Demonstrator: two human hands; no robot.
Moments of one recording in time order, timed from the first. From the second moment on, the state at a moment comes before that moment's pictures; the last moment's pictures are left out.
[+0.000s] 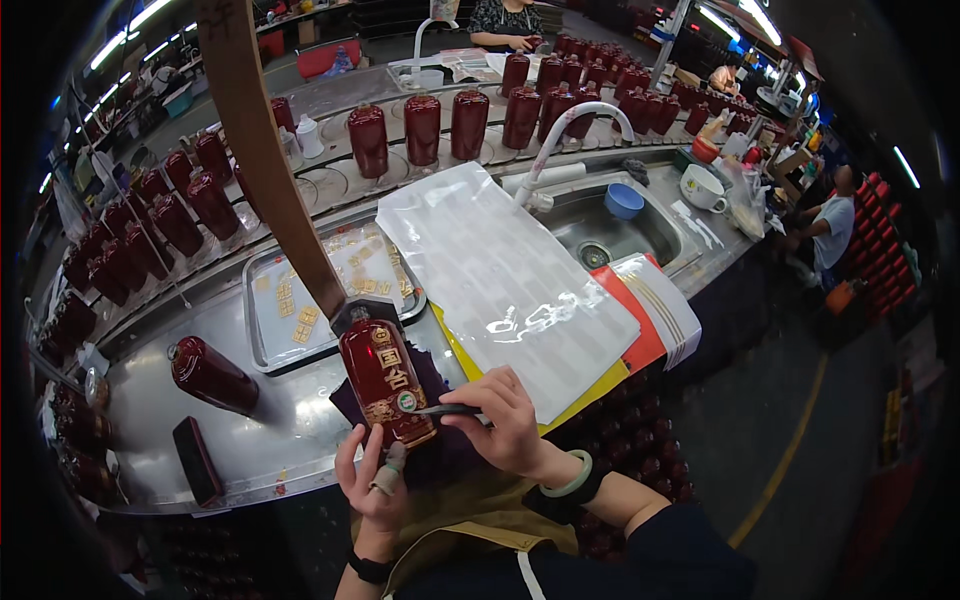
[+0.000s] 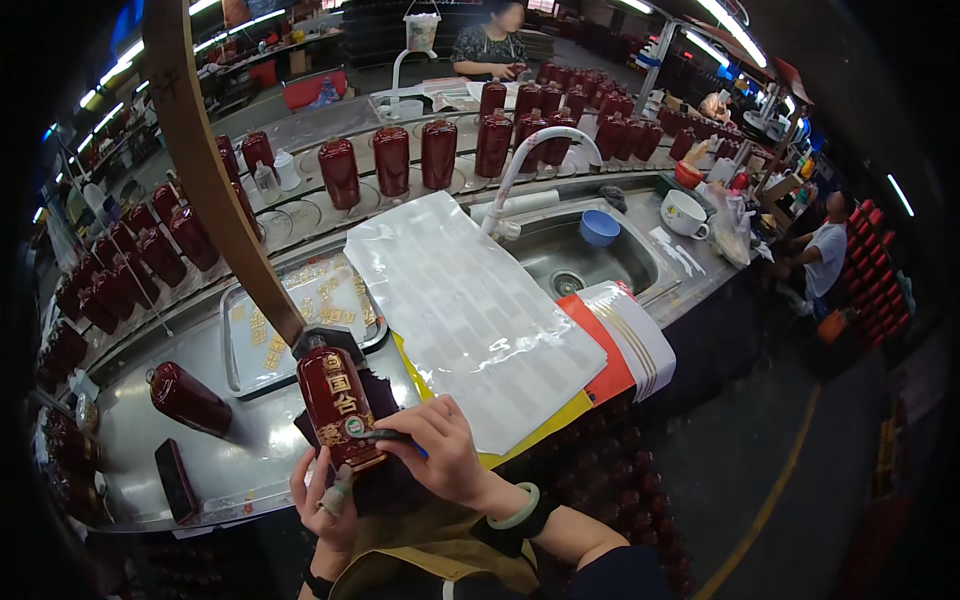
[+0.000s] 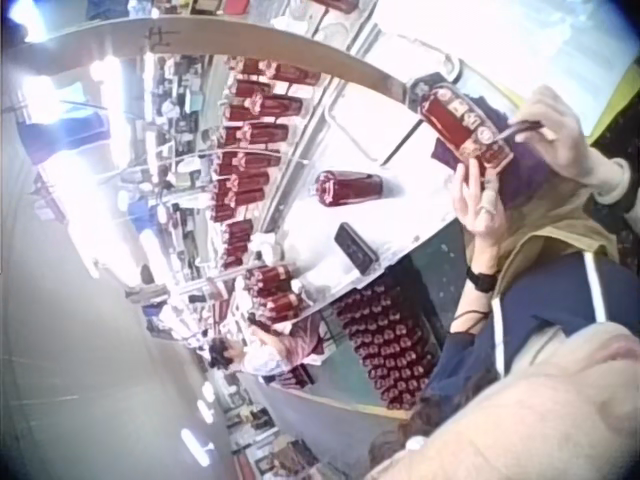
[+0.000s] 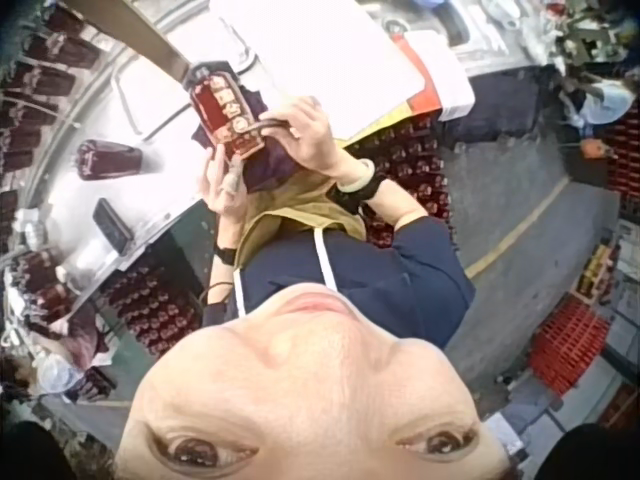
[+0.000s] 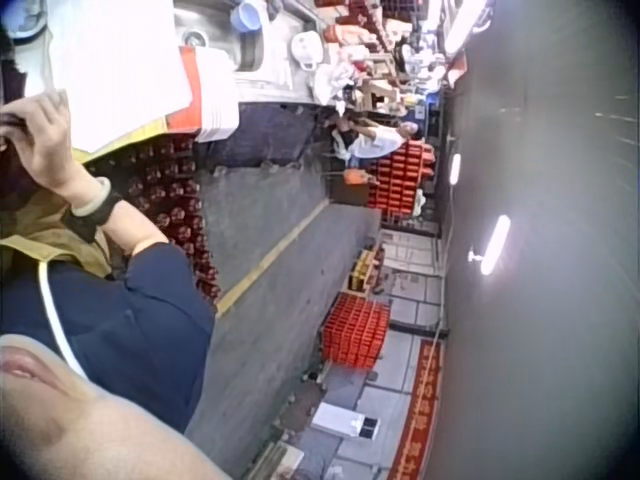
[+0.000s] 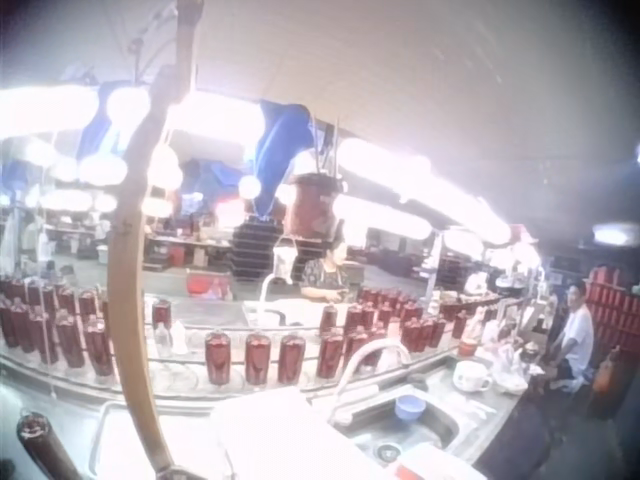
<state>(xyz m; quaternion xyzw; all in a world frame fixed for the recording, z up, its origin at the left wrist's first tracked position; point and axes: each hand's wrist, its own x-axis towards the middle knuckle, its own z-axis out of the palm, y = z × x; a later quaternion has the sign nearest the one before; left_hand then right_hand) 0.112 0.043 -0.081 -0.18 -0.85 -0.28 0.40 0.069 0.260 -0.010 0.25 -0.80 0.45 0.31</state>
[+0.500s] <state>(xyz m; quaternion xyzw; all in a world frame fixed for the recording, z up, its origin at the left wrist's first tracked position) 0.098 0.070 -0.044 -0.10 -0.82 -0.48 0.29 0.089 0.245 -0.029 0.41 -0.78 0.41 0.23</state>
